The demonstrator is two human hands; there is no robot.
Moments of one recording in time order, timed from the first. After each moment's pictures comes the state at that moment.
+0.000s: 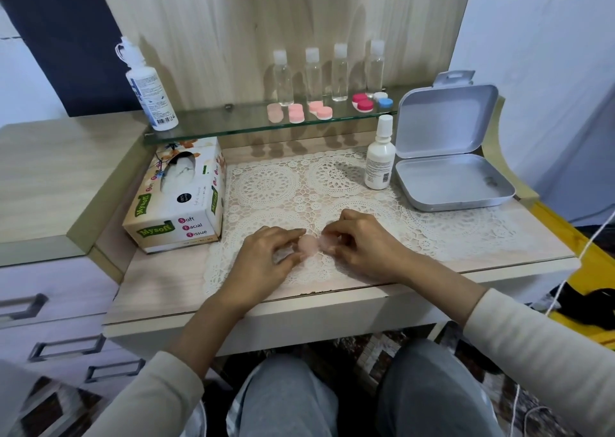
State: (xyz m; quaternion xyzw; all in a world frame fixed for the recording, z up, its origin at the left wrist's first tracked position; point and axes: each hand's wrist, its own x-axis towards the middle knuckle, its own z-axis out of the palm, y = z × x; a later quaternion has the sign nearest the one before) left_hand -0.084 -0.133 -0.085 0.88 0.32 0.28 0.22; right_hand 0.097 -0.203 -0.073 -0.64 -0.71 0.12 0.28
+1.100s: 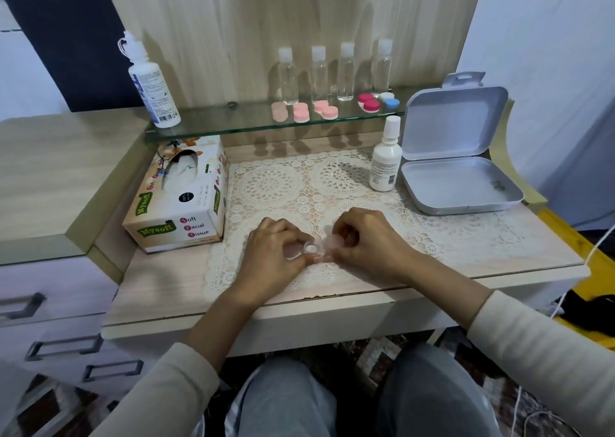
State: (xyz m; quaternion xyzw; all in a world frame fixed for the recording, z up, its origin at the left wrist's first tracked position) left_hand -0.071 -0.122 -0.092 0.88 0.35 0.28 0.19; right_hand 0.096 -0.198 -0.067 -0.68 -0.66 0.12 0.29
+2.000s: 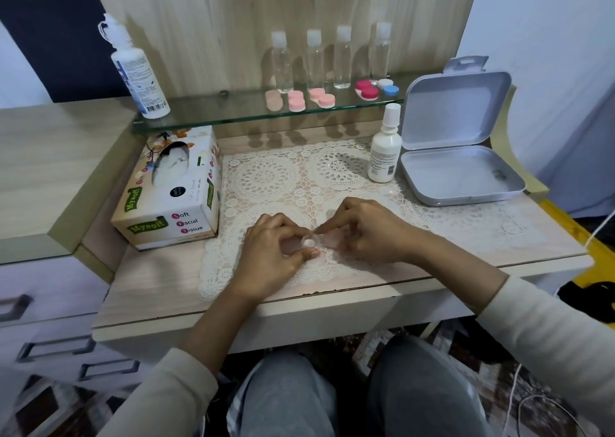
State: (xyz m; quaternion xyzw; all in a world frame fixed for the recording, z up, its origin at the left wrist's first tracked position) left_hand -0.071 -0.123 -0.095 0.86 0.35 0.29 0.22; right_hand 0.103 -0.193 -0.054 -0.67 -0.70 0.18 0.18
